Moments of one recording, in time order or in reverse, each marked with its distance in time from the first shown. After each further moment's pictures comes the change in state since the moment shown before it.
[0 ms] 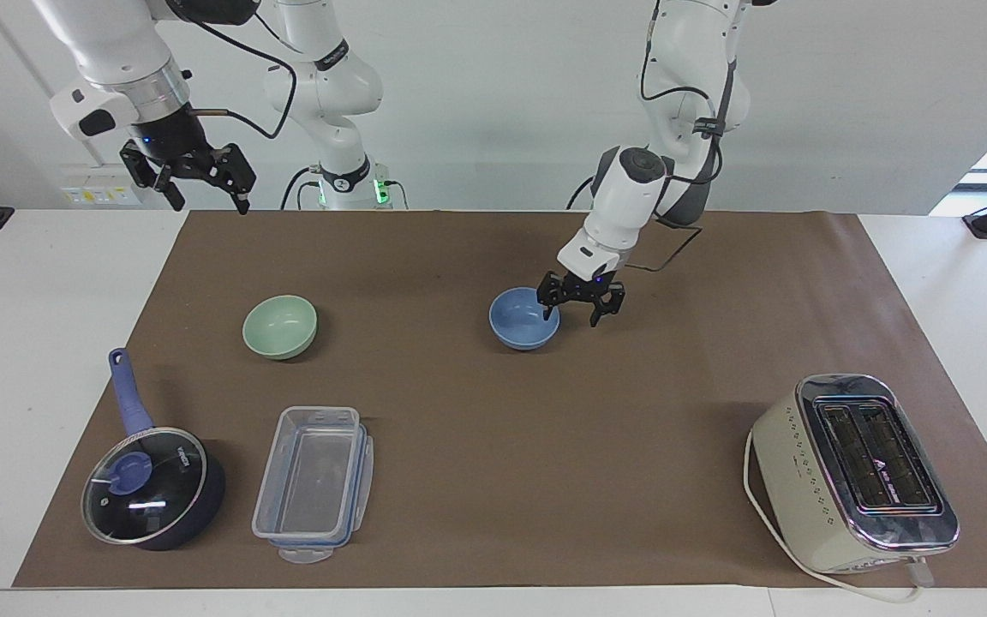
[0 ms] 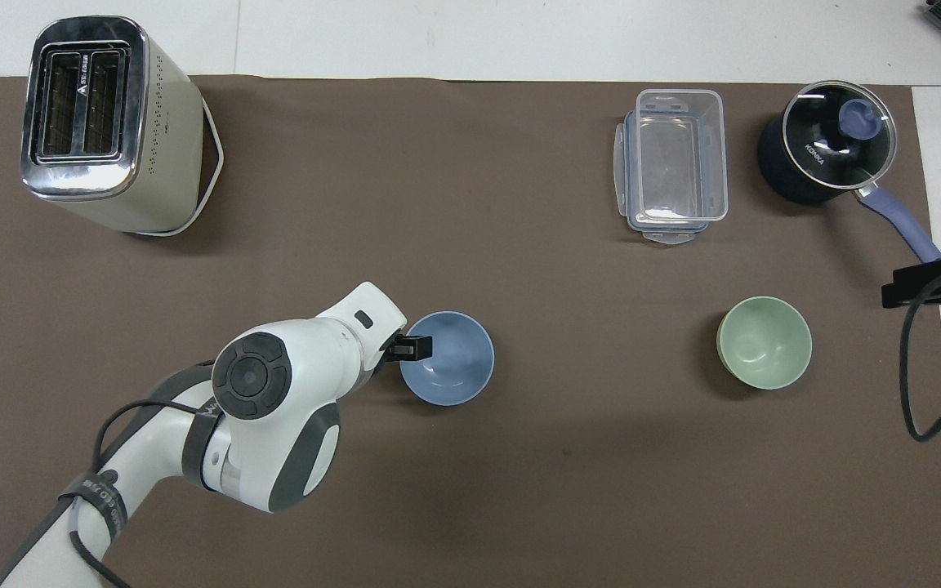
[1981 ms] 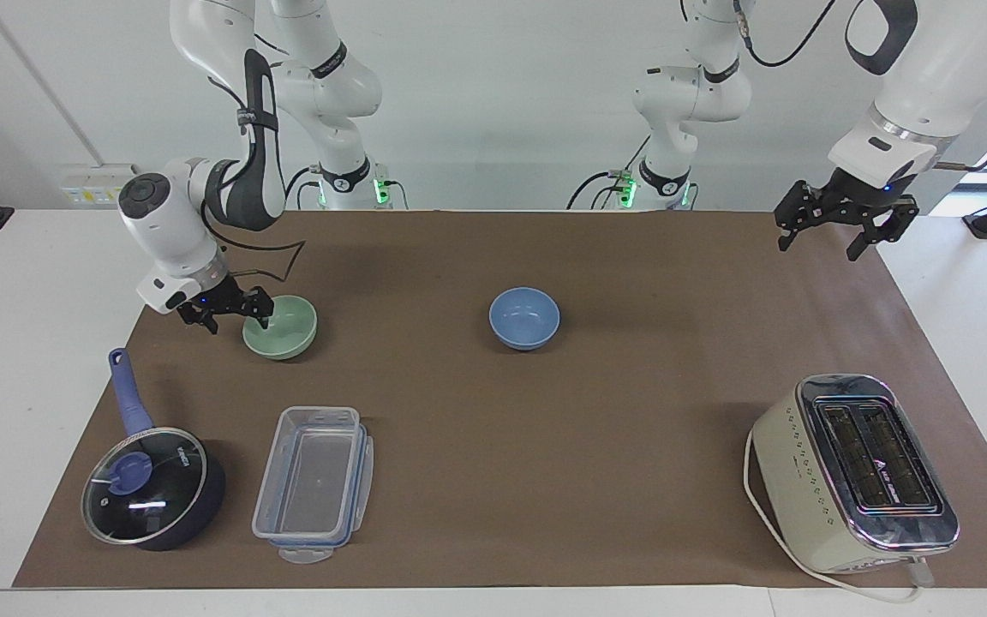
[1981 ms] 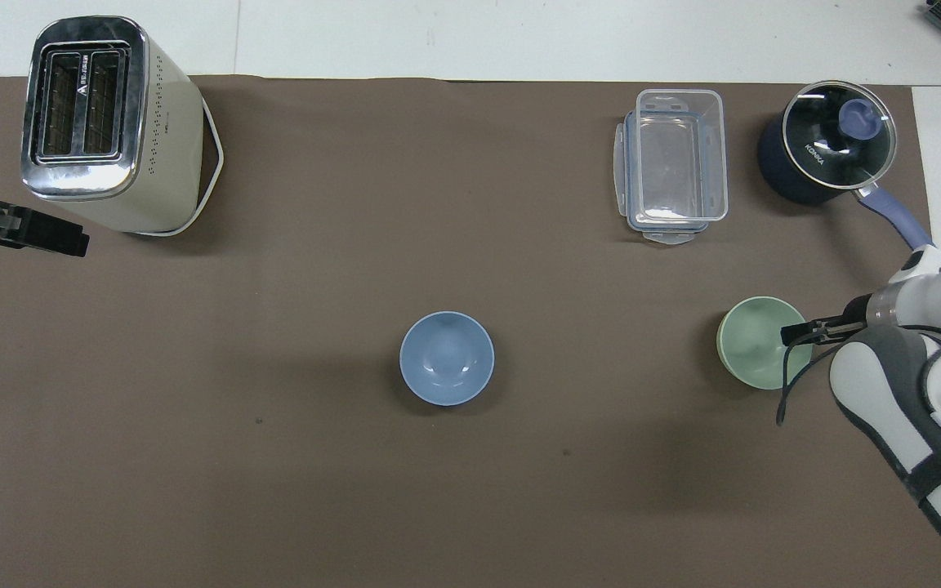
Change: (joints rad) left arm 0.488 -0.021 0.011 0.753 0.146 -0.977 0.518; right arm -0.140 0.158 -0.010 -0.632 0.000 0.775 -0.347
